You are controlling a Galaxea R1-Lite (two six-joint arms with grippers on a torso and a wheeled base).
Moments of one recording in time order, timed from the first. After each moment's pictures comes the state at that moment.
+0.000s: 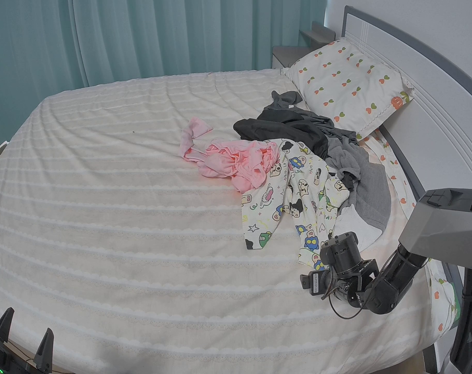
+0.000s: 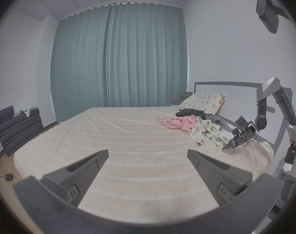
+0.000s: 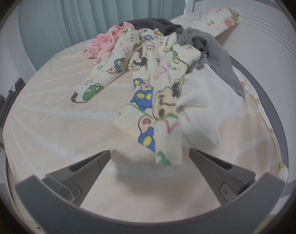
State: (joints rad) left arm 0.00 0.02 -0.02 0.02 0.00 0.00; right arm 0.56 2.23 -0.69 -0.74 -0.41 0.33
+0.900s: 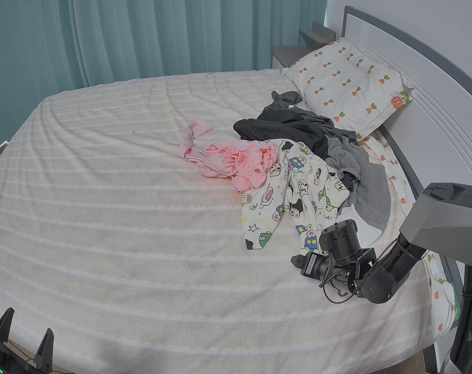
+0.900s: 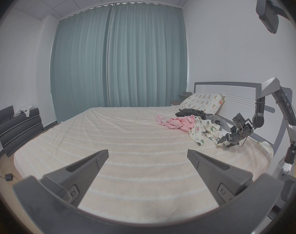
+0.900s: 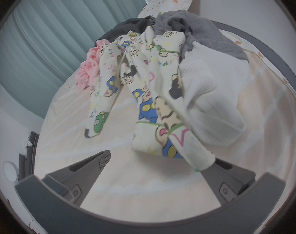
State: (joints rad) left arm 0.00 0.02 -0.02 0.02 0.00 0.00; right arm 0.54 2.23 -0.78 -0.72 -0.27 0.72
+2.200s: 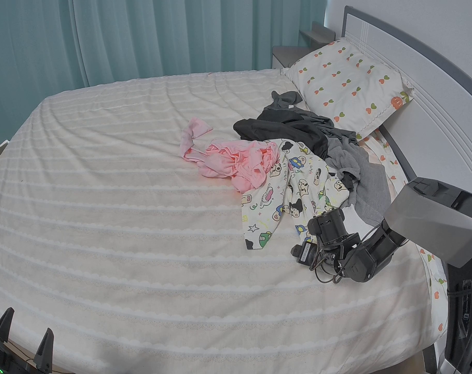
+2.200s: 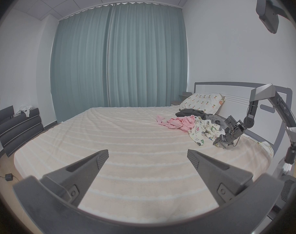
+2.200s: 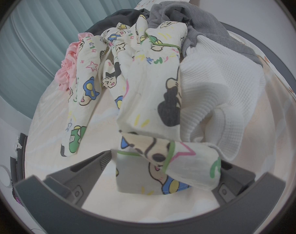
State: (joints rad) left arm 0.00 0.02 -0.02 0.02 0.00 0.00; right arm 0.48 2.36 -1.04 -0.51 -0.29 0.70
